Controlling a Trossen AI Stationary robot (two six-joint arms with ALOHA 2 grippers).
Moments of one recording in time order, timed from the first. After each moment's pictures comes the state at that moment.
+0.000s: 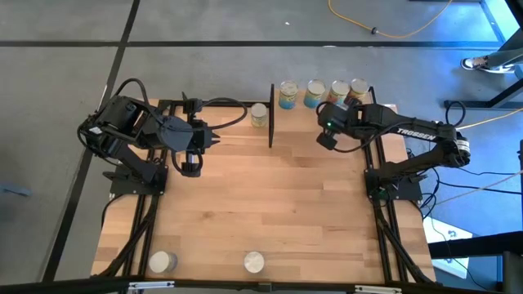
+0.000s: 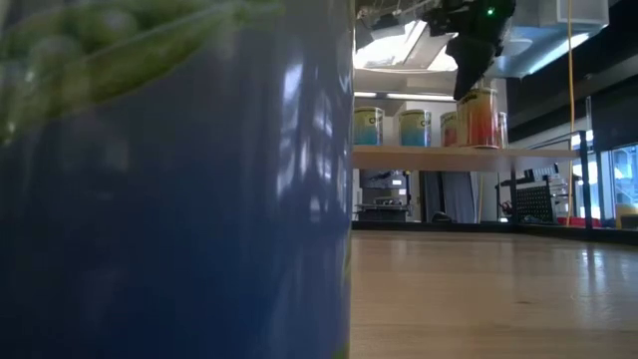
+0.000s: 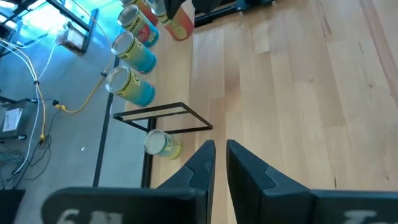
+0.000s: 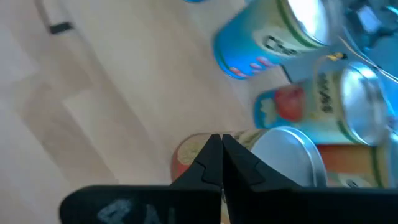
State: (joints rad) left arm -0.28 1.57 2.32 -1.57 -0.51 0.03; right arm -0.25 1.29 1.28 -1.15 0.59 0.14
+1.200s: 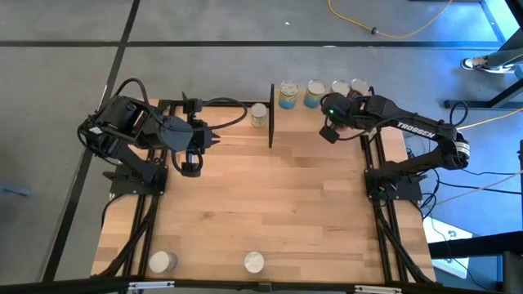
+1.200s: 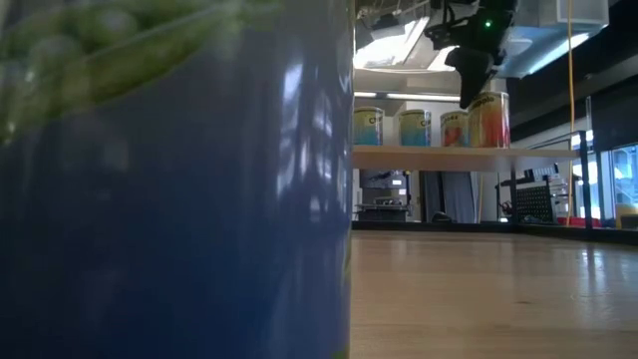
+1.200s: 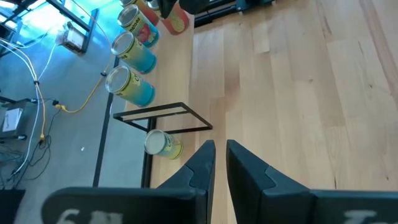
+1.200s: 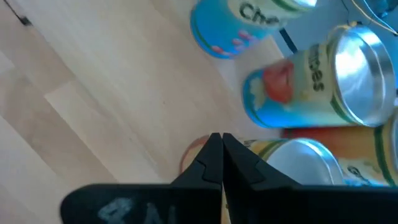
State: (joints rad) left arm -0.28 1.57 2.32 -1.57 -0.51 0.03; right arm -0.39 1.29 1.28 -1.15 0.51 0.11
